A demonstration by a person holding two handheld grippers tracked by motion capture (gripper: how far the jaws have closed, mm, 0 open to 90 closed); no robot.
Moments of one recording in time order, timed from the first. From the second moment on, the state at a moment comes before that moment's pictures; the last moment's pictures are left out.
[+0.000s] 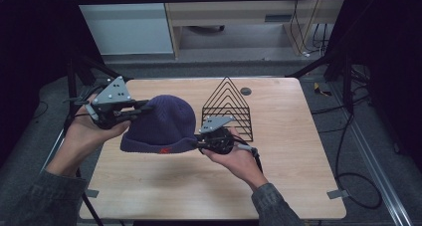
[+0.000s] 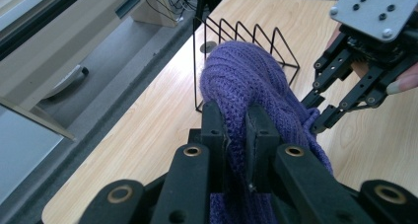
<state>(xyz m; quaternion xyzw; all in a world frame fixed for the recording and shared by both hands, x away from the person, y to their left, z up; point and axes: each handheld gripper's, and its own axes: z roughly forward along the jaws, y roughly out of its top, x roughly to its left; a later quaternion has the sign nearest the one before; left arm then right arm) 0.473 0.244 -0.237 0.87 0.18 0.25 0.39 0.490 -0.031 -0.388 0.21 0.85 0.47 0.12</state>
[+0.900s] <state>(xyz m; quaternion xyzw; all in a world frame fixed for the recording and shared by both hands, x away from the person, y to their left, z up) 0.505 0.210 -0.190 0.82 0.22 0.30 0.44 0.504 -0.085 -0.304 0.23 0.84 0.46 0.19</state>
